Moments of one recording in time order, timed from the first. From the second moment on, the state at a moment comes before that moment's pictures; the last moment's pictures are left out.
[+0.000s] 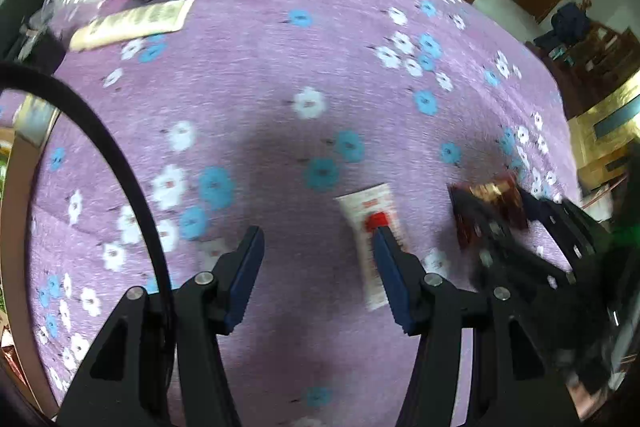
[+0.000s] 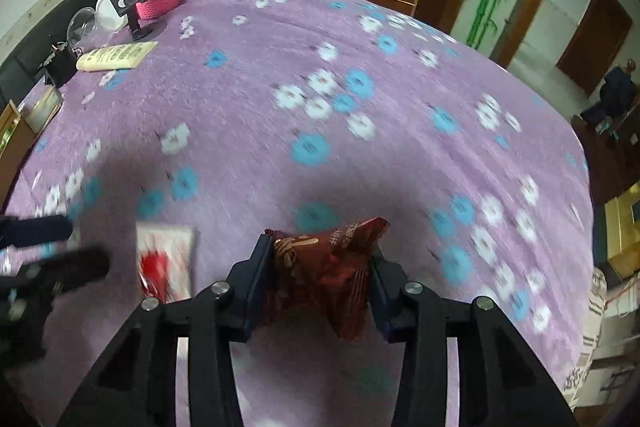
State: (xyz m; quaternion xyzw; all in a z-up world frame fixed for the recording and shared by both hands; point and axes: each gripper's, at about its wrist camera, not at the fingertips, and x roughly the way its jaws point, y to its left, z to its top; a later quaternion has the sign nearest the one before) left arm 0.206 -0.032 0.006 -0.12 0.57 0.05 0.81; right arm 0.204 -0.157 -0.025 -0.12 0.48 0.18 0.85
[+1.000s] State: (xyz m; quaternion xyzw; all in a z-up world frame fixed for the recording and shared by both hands) left arm 0.110 -0.038 -0.006 -0.06 0.56 -0.02 0.83; right arm 0.094 -0.209 -0.024 -0.02 0.48 0.15 0.86
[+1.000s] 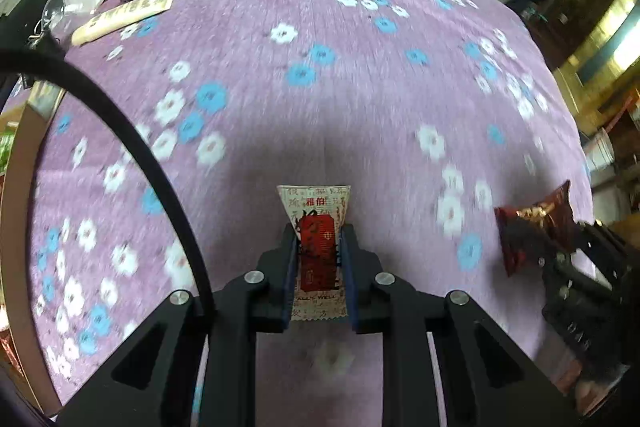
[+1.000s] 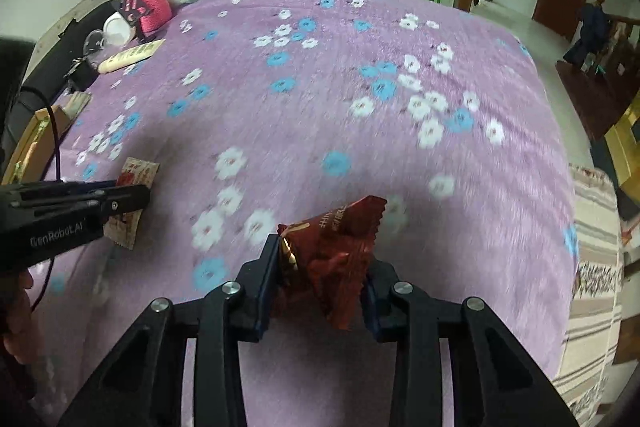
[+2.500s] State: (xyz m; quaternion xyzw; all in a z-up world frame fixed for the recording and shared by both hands) left arm -0.025 0.196 0.064 -0.11 0.47 0.02 0.88; right arm -0.006 0.032 0.029 0.07 0.48 0.35 0.80
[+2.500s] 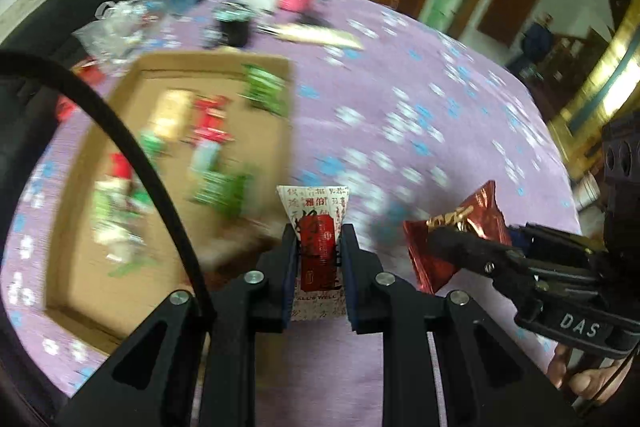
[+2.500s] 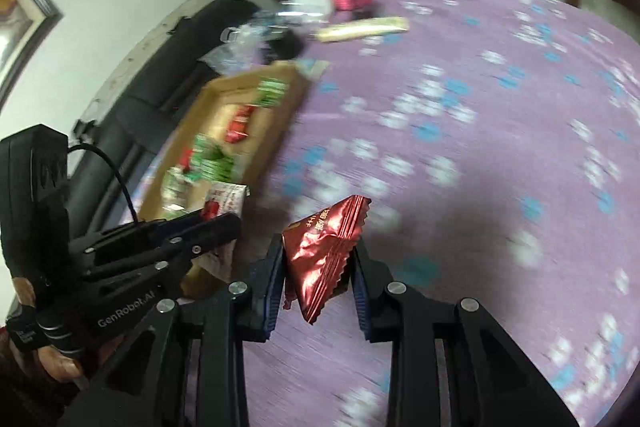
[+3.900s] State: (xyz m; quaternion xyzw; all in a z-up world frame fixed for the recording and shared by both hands) left arm -0.028 0.298 0.054 -0.12 0.42 0.20 0.88; right arm 0.007 0.163 0.046 -0.02 0.46 0.37 0.80
